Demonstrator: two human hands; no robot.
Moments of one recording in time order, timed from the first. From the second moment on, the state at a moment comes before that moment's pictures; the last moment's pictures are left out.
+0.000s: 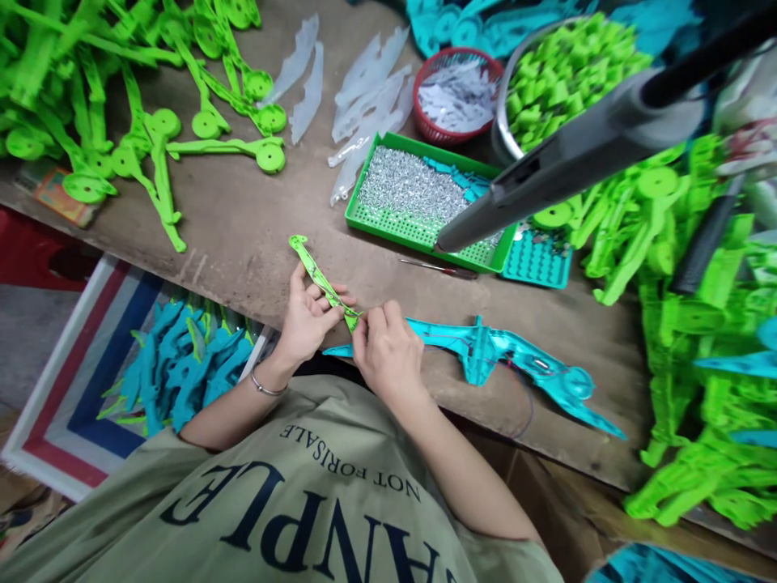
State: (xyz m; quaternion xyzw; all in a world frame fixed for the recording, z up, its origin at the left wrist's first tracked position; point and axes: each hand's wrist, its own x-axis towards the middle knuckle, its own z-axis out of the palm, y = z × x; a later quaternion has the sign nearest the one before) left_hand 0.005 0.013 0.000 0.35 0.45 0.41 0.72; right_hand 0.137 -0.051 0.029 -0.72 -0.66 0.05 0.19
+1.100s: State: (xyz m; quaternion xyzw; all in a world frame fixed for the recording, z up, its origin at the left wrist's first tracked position) left_hand -0.013 -0.016 0.022 0.90 0.30 0.25 0.22; right_hand 0.165 -0.052 0.029 -0.74 -0.61 0.18 0.21
